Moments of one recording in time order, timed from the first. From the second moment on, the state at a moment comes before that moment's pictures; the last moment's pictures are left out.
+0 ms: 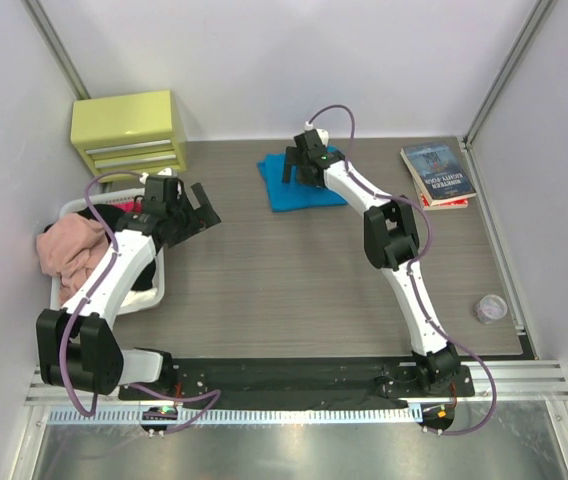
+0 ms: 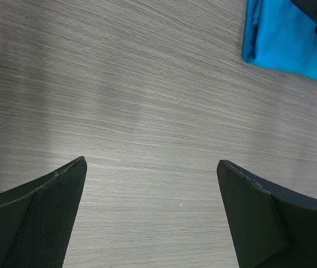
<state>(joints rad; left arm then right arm) -0.17 1.32 1.04 -0.52 0.03 -0.59 0.46 2.56 2.28 -0.54 0.20 0.48</state>
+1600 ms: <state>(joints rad) -0.15 1.38 1.04 -0.45 0.09 -0.59 0.16 2.54 2.27 -0.62 0.41 0.84</state>
